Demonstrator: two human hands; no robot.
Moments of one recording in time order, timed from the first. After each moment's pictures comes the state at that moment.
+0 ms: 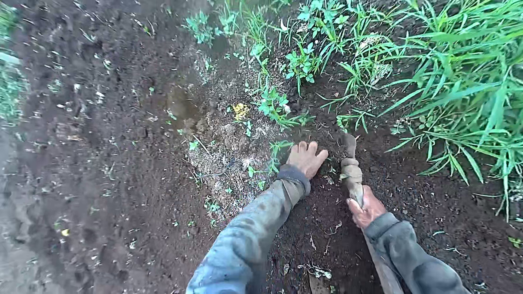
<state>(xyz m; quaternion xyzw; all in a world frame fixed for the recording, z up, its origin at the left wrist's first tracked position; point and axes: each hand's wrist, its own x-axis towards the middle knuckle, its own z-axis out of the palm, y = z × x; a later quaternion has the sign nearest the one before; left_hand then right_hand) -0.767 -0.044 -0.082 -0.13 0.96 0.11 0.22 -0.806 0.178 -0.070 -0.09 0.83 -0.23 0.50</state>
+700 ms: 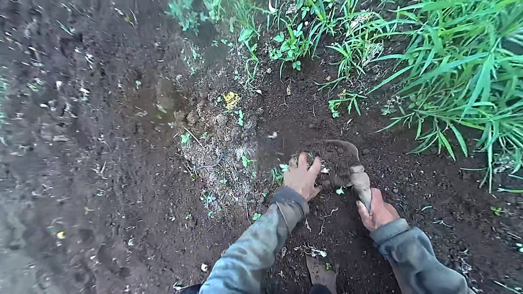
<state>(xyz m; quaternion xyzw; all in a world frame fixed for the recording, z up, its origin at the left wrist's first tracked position) -0.718 0.016 -0.064 -0.27 0.89 0.21 0.29 -0.785 0.242 -0.058 -0.17 0.88 -0.09 0.43</state>
